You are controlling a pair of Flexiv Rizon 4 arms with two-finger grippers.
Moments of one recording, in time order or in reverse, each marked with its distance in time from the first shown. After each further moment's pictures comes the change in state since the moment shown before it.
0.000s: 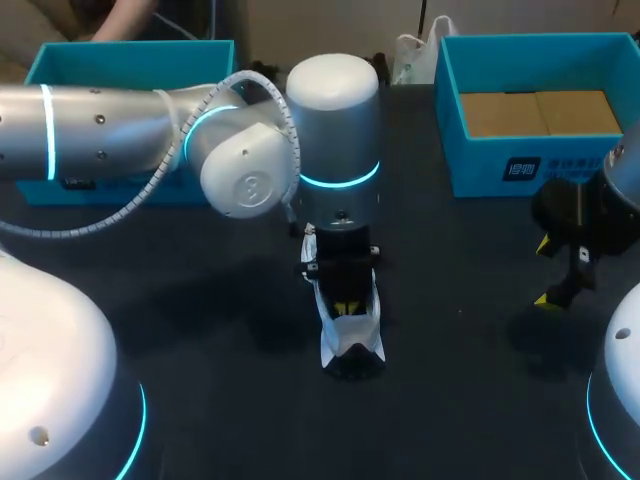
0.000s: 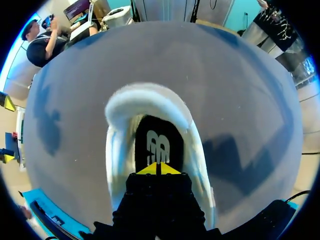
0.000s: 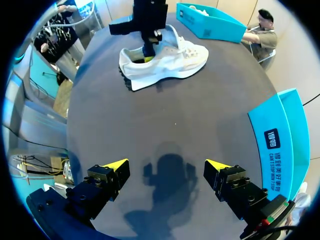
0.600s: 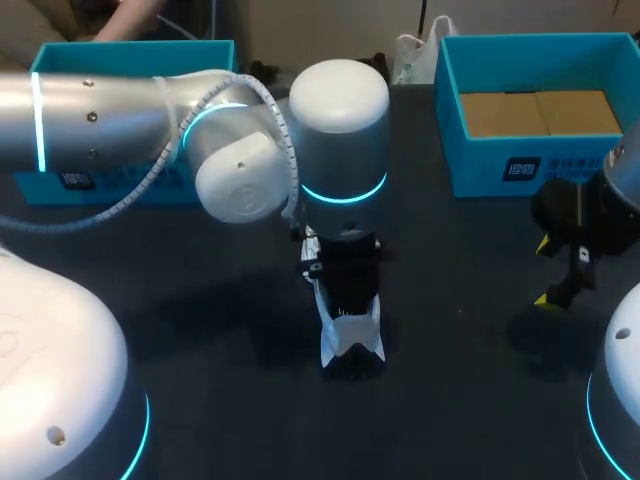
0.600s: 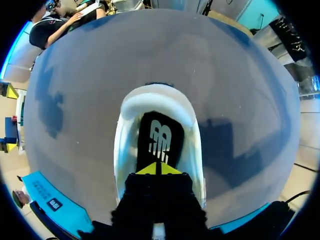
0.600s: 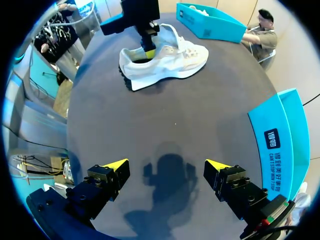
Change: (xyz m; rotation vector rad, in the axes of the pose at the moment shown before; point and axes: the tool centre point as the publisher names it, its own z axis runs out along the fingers) left arm 0.001 0.008 -0.017 -0.153 0.010 -0.097; right arm 0.000 0.000 0.000 0.000 0.000 0.000
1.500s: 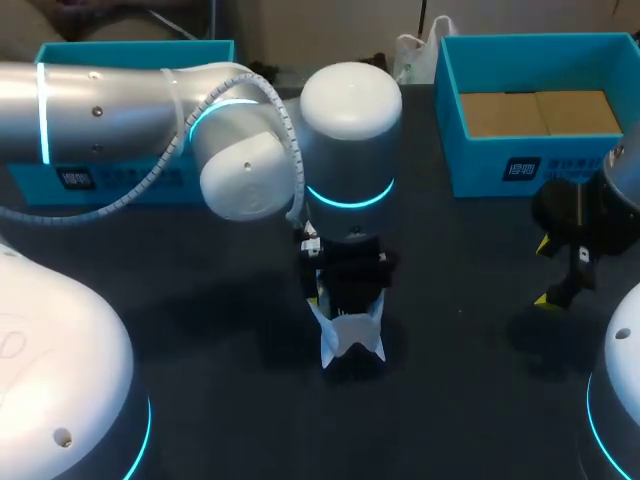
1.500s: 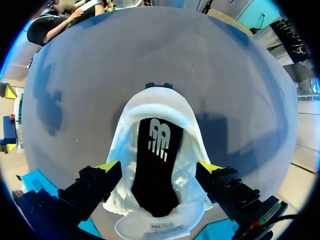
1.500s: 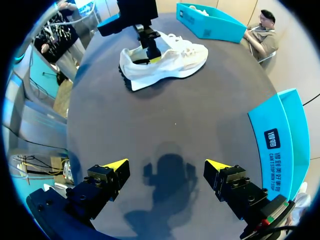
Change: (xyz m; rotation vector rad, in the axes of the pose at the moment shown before) left arm 0.002 0.001 -0.007 -0.033 0.021 -0.009; right arm 0.000 0.000 0.000 0.000 0.000 0.000
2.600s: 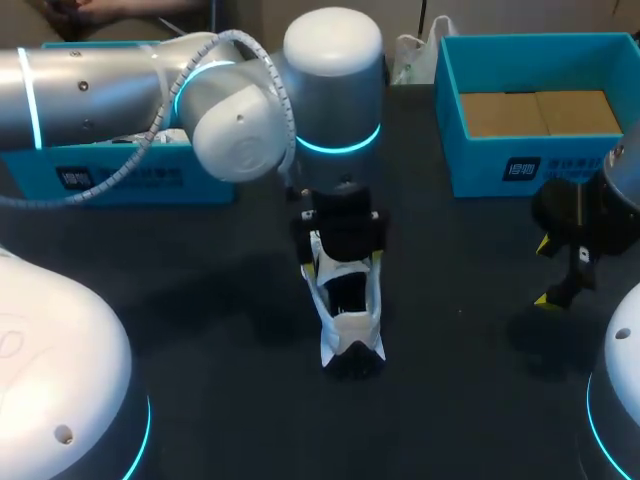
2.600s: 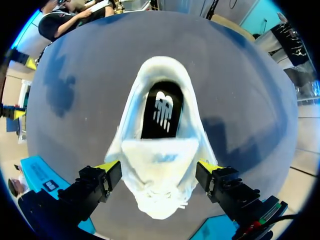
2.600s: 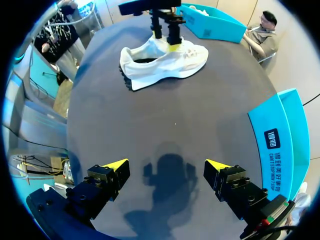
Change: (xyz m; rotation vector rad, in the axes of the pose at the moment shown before) left arm -0.002 0.048 -0.020 0.046 -0.023 -0.048; right arm 0.000 0.000 0.000 0.000 0.000 0.000
